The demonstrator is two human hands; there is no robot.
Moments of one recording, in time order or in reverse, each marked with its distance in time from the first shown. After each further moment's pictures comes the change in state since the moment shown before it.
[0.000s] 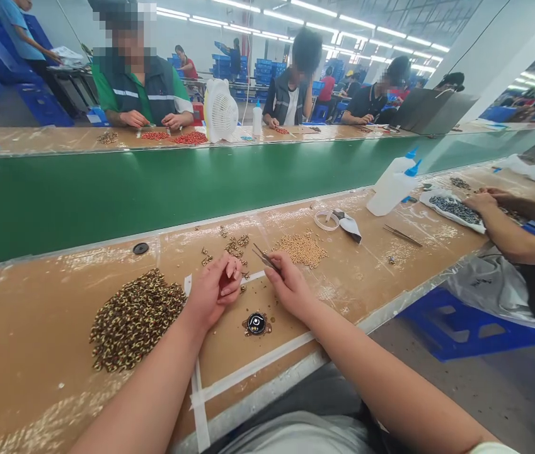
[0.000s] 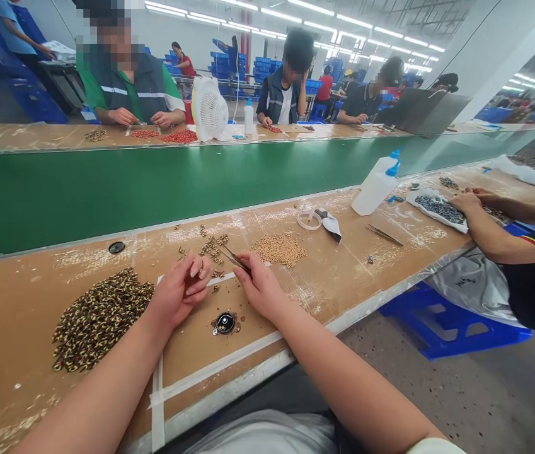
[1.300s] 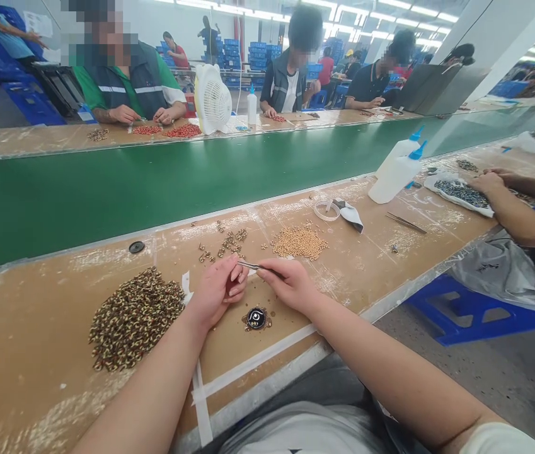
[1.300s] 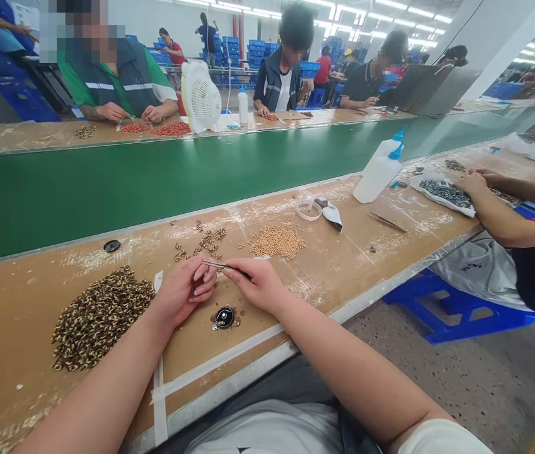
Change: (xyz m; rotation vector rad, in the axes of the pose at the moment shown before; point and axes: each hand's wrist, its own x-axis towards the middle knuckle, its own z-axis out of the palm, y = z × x) left_hand 0.000 -0.010 0.002 0.112 -0.024 -0.126; right_hand 0.005 -0.002 -0.001 0.045 -0.056 -0.179
